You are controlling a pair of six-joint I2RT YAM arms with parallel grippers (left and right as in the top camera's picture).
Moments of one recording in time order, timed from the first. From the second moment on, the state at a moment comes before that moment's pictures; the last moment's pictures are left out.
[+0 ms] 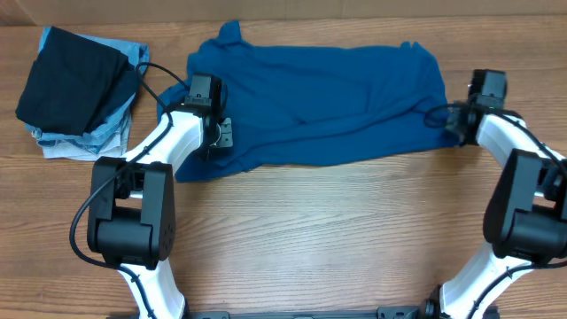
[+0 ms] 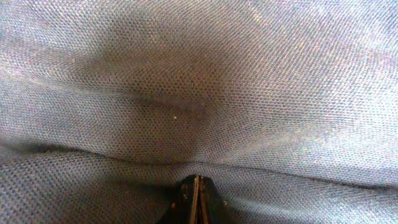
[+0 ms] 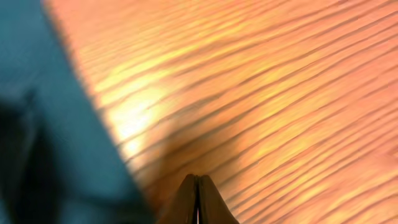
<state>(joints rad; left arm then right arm) -0.15 2.00 1.29 -0.56 -0.06 -0.23 -0.25 1.99 1.24 -0.26 0.26 0.12</state>
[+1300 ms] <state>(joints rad) -0.30 2.05 1.73 -1.25 0.01 -0.02 -0.14 2.08 1.41 -0.61 -0.09 0.07</state>
